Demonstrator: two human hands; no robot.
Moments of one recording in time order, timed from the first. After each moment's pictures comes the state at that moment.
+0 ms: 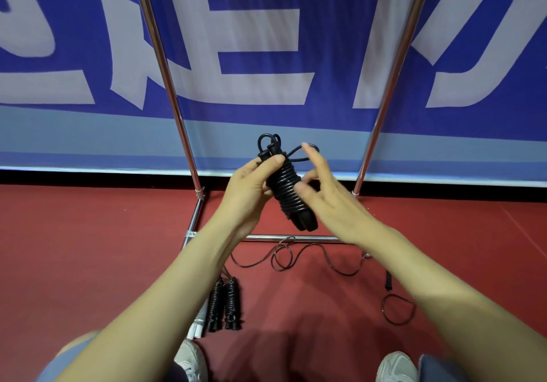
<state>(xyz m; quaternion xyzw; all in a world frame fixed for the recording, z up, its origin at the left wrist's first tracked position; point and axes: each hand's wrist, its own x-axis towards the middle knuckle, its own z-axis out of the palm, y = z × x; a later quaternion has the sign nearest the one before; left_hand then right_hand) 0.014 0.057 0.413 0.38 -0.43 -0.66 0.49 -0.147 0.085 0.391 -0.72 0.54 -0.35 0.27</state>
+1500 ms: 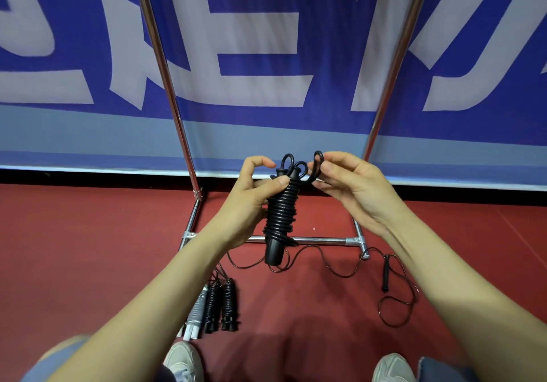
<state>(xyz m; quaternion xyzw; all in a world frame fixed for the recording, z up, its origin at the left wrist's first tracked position) 0.025 0.067 0.407 0.35 -0.51 -0.66 0.43 -0.164 0.087 0.418 -0.42 0.39 -0.57 0.59</state>
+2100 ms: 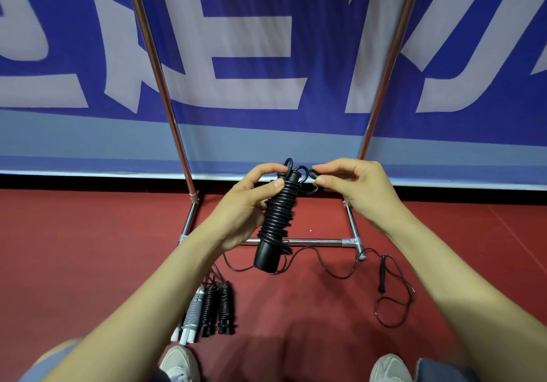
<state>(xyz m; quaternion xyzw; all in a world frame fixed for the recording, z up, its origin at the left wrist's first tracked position) 0.024 0.070 0.411 0.31 -0.50 -0.71 0.38 -0.181 0.089 0.419 -0.59 0.55 -0.49 0.34</state>
